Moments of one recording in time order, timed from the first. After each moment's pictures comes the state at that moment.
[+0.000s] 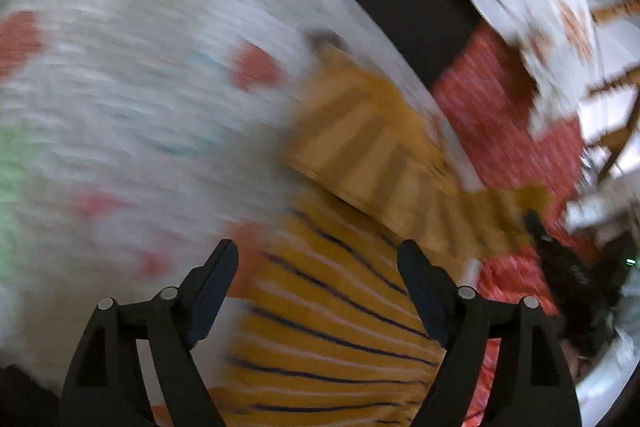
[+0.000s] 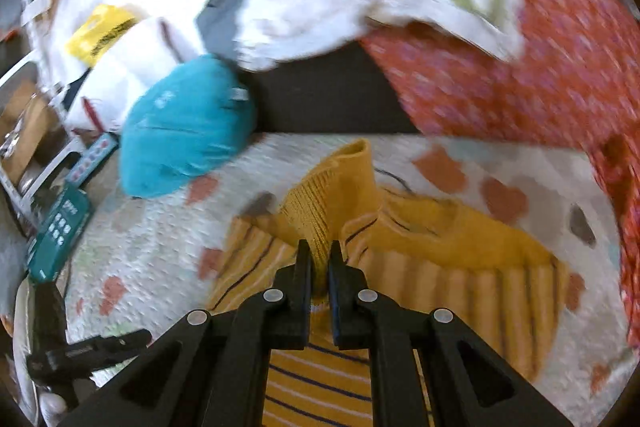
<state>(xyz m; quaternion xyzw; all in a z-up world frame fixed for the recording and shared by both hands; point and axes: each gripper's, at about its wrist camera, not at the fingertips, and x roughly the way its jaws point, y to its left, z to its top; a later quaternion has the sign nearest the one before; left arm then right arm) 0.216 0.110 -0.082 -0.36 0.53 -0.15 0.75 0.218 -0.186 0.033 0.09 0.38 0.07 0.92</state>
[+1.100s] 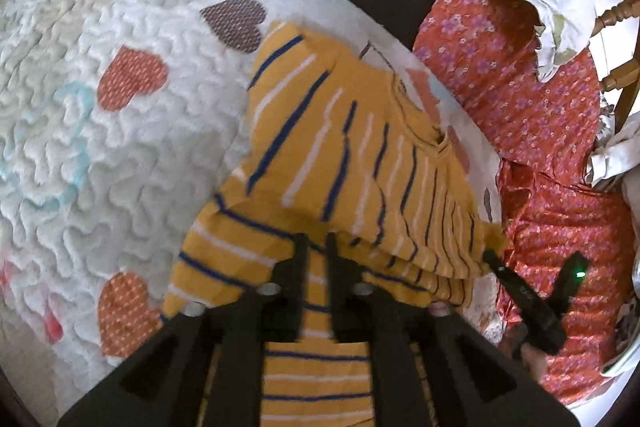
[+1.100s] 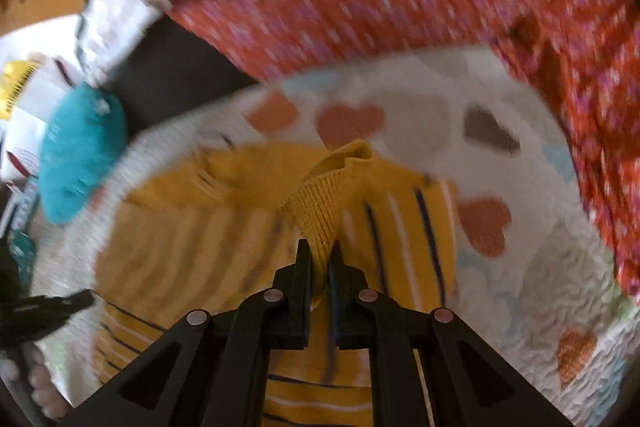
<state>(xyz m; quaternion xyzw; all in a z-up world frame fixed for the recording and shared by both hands) 0.267 0.043 -0.082 -0.27 0.55 -0.15 0.77 0.212 -0.349 -0.065 0.16 0.45 -0.04 0.88</state>
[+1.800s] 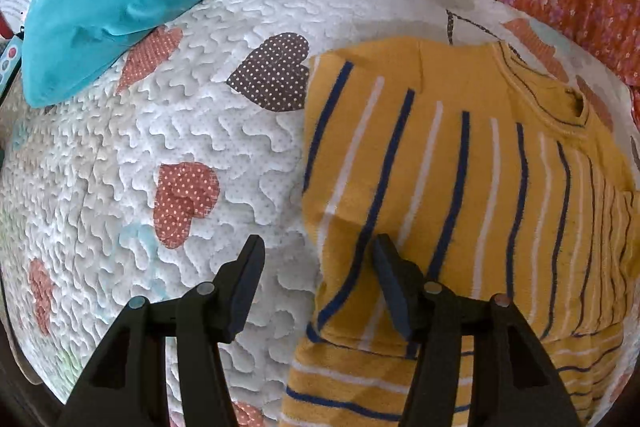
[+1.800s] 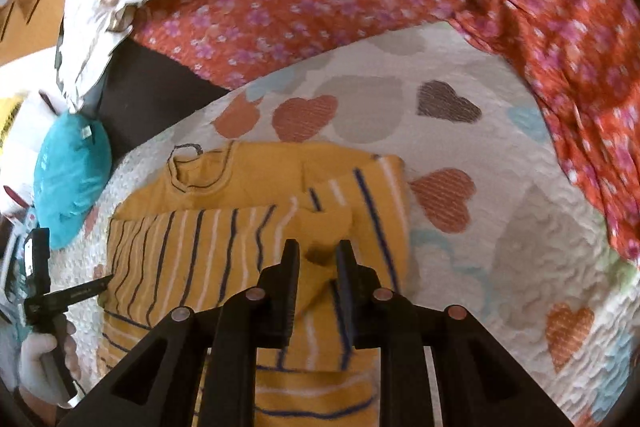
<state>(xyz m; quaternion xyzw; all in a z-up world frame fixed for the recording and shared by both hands) 0.332 0.005 -0.107 0.02 0.57 -0.01 0.82 0.199 -0.371 -0.058 0.18 0.42 -0.08 0.89</state>
